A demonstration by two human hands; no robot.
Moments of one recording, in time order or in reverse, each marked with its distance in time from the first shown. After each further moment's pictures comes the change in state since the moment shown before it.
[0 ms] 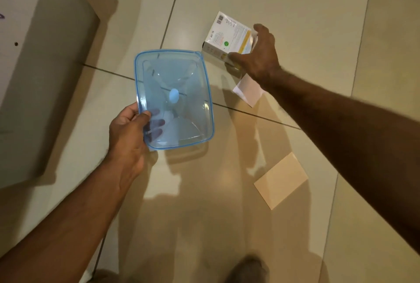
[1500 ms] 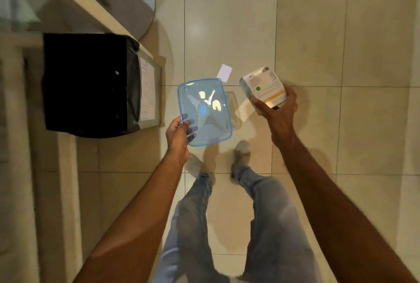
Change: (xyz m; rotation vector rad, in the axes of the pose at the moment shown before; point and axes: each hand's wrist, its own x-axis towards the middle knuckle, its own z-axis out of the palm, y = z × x) left_hand -0.532 0.299 0.031 0.209 -0.014 -0.167; right_hand -0.476 -0.251 -0.443 0.769 0.266 0.498
